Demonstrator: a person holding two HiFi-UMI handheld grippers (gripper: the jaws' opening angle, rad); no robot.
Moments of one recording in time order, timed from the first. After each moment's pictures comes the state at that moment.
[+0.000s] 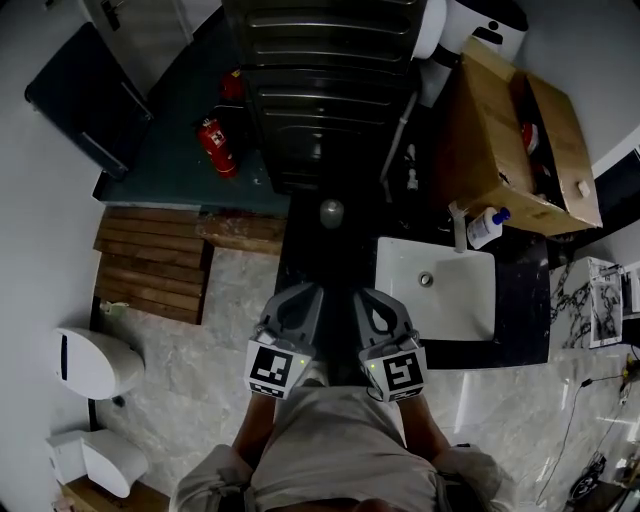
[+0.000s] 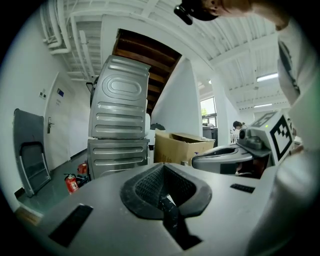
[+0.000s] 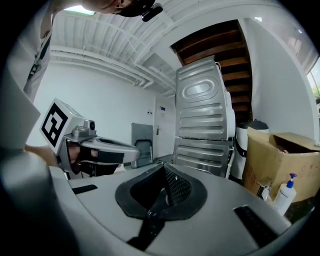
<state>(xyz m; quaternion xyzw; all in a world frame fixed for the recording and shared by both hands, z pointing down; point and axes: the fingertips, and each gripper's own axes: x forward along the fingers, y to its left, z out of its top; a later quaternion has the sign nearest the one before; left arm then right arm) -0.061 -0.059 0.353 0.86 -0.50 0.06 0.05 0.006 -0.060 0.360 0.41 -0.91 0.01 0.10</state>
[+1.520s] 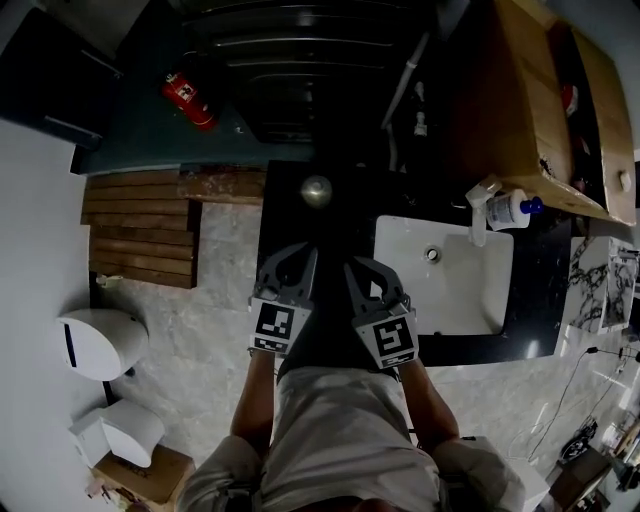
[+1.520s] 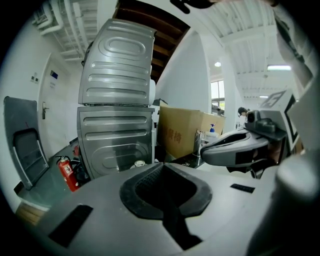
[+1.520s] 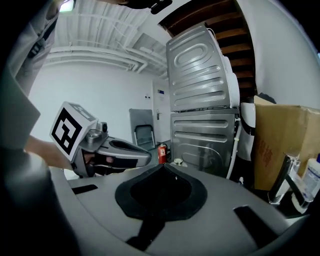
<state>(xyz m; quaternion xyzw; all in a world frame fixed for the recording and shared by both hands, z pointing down) -0.049 -0.181 0.492 0.85 -0.49 0.15 0.11 0.009 -0.163 0.475 0.38 -0.91 0.08 0.16</state>
